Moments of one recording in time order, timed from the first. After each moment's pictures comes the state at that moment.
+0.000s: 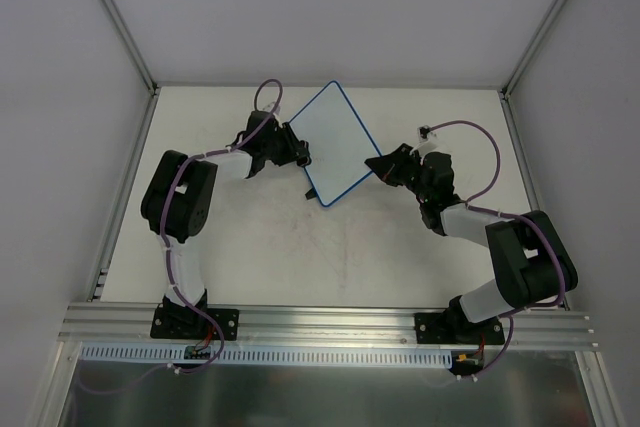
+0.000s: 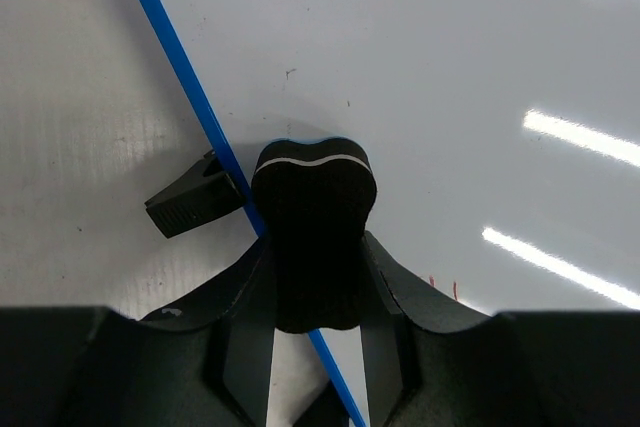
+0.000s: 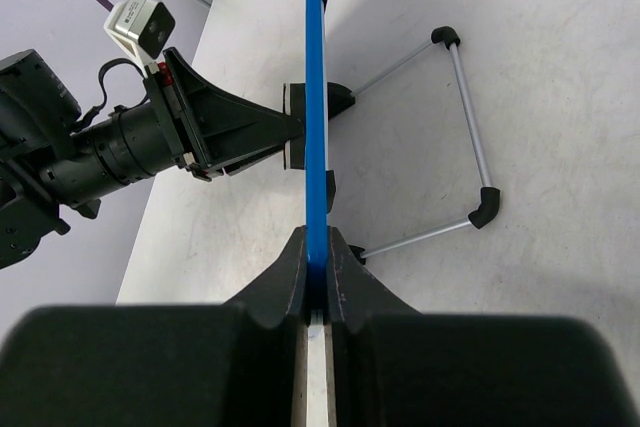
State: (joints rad) left arm -0.35 1.97 1.16 0.19 0.26 -0.71; right arm 0.34 1.50 0.57 0.73 -0.30 0.77
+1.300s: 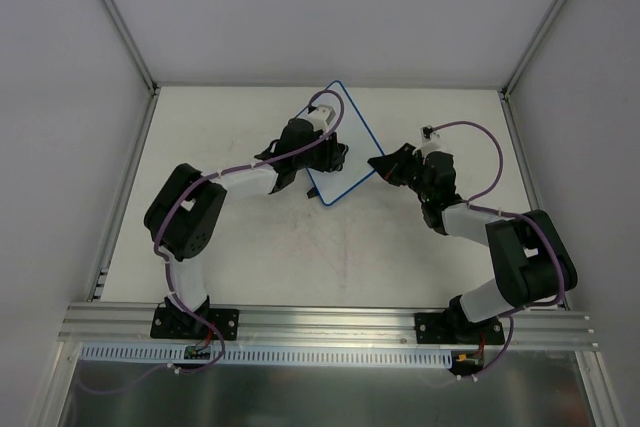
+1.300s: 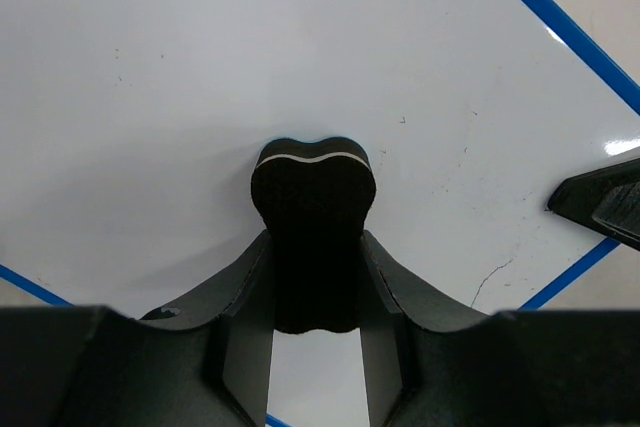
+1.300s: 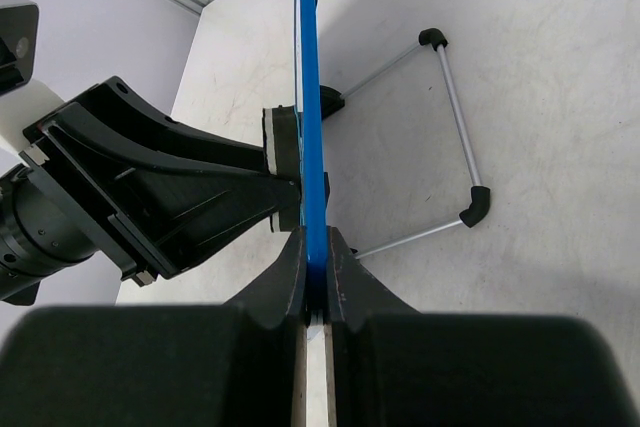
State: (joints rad) left arm -0.62 1.88 1.15 0.26 0.18 -0.32; right arm 0.33 1.51 0.57 0.73 -0.29 0.78
